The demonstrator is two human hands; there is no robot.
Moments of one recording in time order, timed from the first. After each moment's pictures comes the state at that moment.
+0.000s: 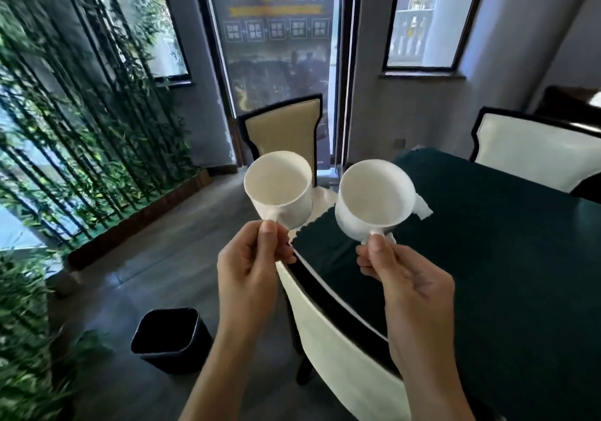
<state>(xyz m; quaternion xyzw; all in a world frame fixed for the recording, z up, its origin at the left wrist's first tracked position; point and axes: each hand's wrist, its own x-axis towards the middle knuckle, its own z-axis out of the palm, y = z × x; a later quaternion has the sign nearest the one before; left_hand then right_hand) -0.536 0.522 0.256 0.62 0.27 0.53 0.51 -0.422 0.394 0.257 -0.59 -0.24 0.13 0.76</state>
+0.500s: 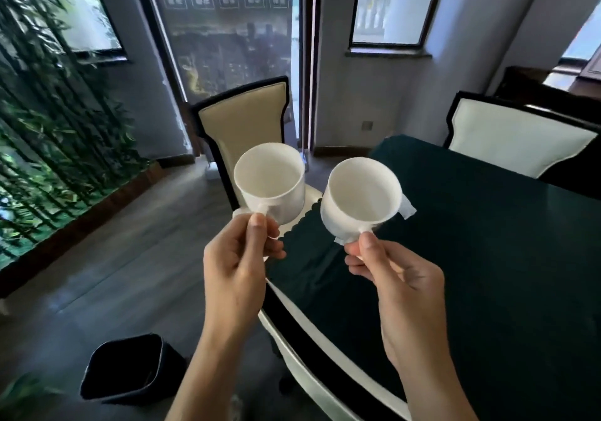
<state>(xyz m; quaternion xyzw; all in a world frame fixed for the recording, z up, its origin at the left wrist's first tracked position) -0.459 0.641 0.242 0.63 0.26 0.47 0.56 -0.355 0.497 0.242 -0.63 -0.19 0.13 0.74</state>
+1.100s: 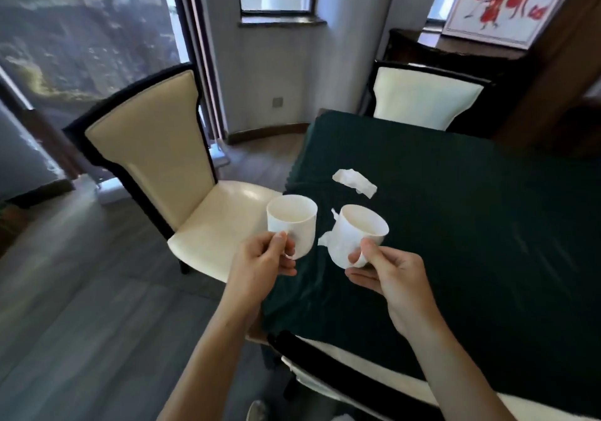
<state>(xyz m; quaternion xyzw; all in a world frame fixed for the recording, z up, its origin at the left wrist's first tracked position) -0.370 0.827 0.166 0.67 0.21 0.10 0.70 -0.317 0.618 0.181 -0.70 0.03 0.14 0.70</state>
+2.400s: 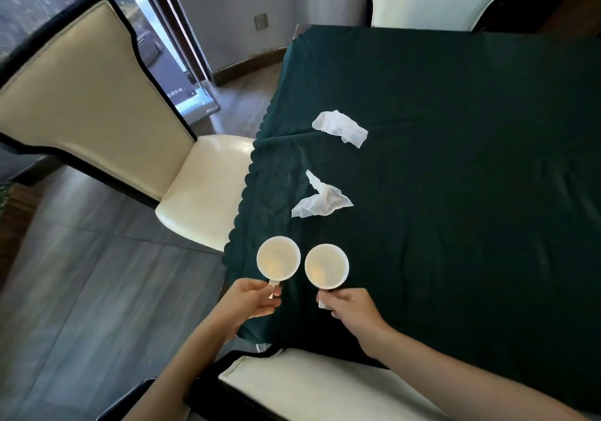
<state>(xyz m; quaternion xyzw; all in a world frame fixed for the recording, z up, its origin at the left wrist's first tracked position) -0.324 0.794 0.000 0.65 0.36 -0.25 0.62 -0.271 0.560 -0.016 -0.71 0.16 0.42 0.54</state>
